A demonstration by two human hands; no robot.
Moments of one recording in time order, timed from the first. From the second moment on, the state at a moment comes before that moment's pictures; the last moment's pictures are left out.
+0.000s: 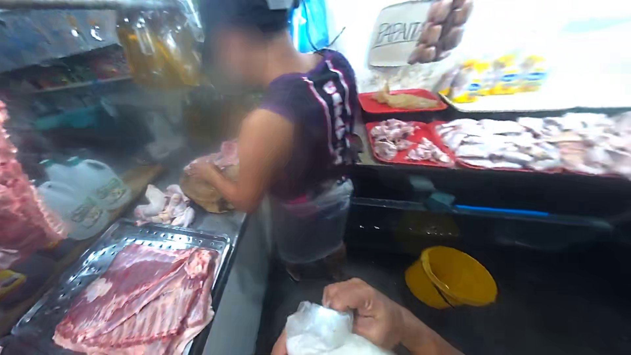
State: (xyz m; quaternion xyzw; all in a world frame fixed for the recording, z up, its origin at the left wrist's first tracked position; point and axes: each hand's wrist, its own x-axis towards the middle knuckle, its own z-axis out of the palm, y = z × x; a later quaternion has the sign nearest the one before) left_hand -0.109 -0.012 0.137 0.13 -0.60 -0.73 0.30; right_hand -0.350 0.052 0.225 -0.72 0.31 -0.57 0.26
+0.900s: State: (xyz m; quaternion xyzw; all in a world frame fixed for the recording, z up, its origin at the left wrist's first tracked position) left_hand -0.505 0.252 0.153 -0.17 -0.71 -0.65 0.21; right_hand -0.572 0.470 0.181 -0.24 0.64 -0.73 0.07
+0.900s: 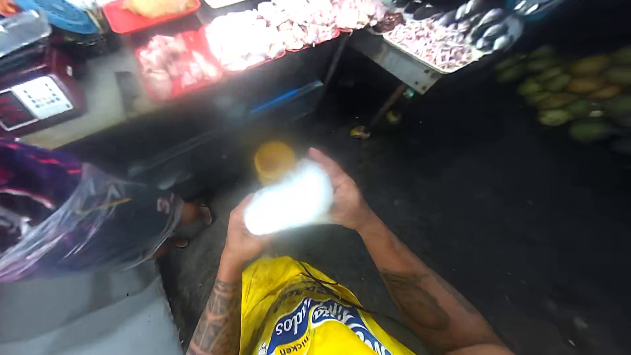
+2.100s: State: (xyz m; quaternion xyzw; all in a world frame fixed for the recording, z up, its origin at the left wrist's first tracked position) left_hand -1.116 0.290 -0.042 0.33 -0.67 -0.65 -0.15; right_hand -1.234 0.442 -0.031 -0.18 0.70 -0.50 0.49
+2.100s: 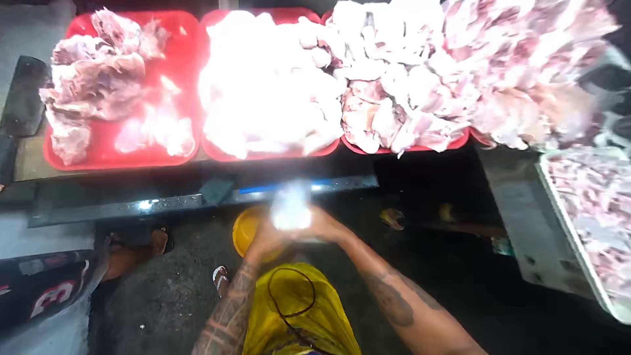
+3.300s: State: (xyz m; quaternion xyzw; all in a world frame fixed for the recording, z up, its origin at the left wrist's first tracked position) left_hand -1.237 0.315 -0.120 0.12 -0.86 -0.49 0.00; right_hand -1.356 0.463 -0.120 -0.14 0.75 -0.53 0.37
